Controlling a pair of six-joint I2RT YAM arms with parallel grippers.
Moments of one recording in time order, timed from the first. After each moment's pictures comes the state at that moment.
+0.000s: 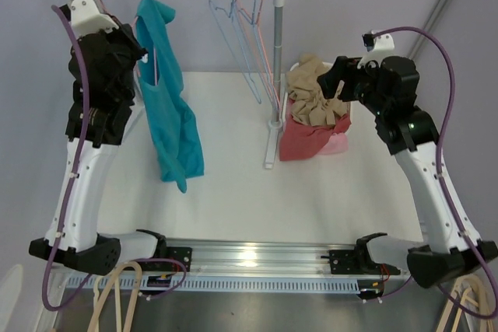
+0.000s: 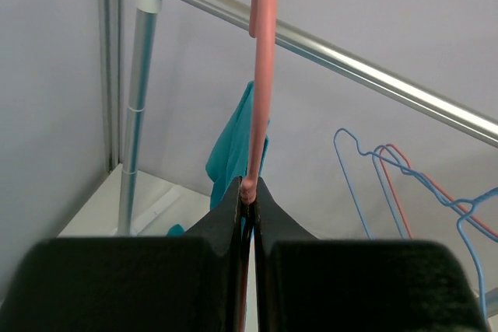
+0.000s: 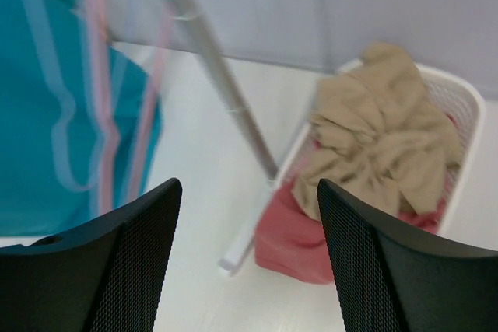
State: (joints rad) left arm -0.25 1.27 1.78 -0.36 -0.47 -0.22; right arm 0.27 1.24 1.52 -0.50 -0.11 0.22
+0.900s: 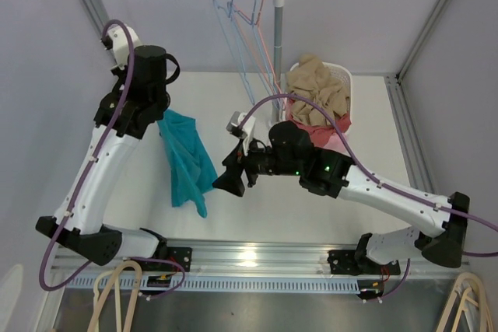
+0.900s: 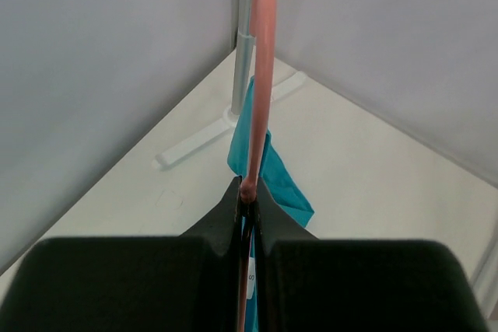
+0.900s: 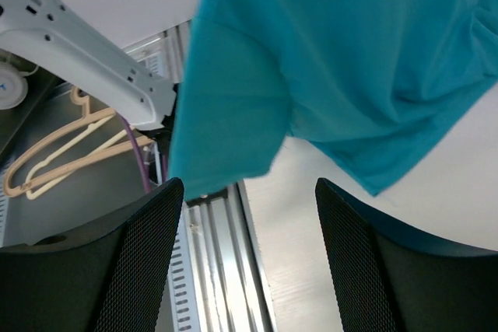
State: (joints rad) left arm -0.41 1.33 1.76 -0.80 -0.95 -0.40; right arm 1.09 1.29 1.29 -0.27 -0.28 0.19
